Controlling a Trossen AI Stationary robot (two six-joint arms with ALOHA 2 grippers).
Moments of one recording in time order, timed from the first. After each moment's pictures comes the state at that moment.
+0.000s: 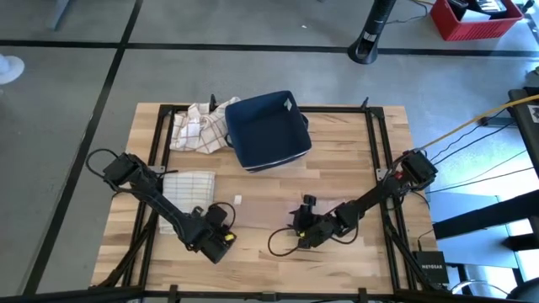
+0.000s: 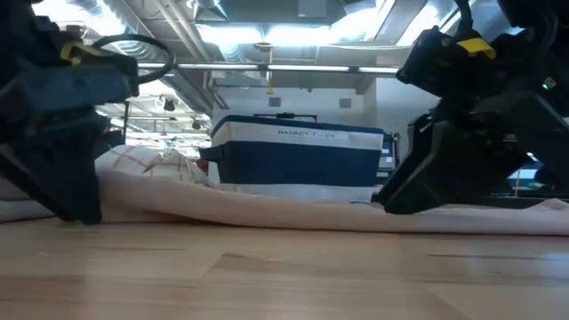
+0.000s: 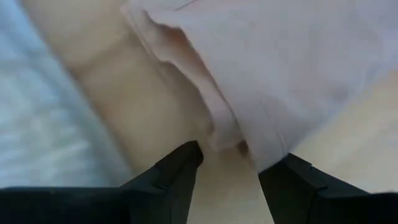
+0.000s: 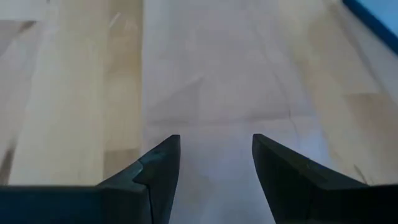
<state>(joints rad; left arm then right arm) -0.67 1.84 1.03 -0.73 -0.48 -1.63 0.55 1.83 0.79 0.13 0.57 0.43</state>
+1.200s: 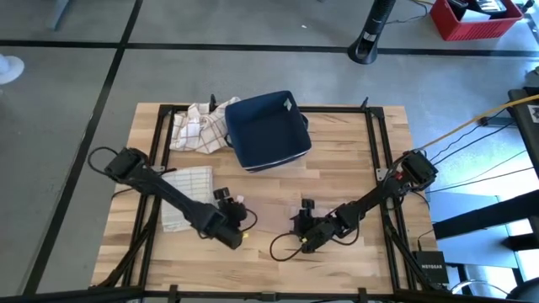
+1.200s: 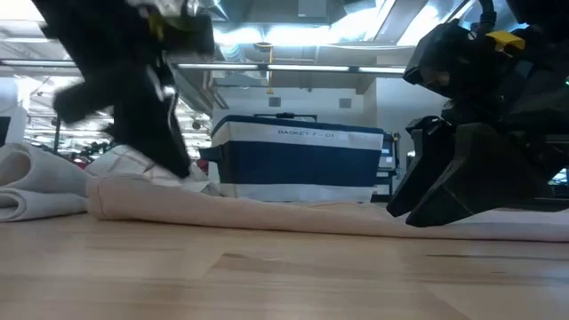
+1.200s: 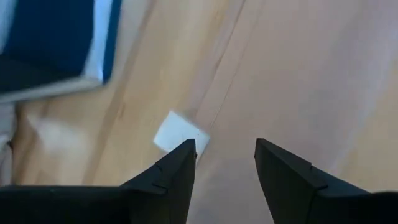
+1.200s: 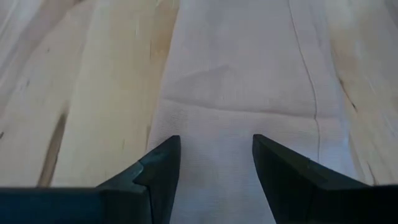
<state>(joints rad) -0.53 1.81 1.10 -0.66 -0.66 -0.69 0.56 1.83 0.79 0.13 0.46 0.36</state>
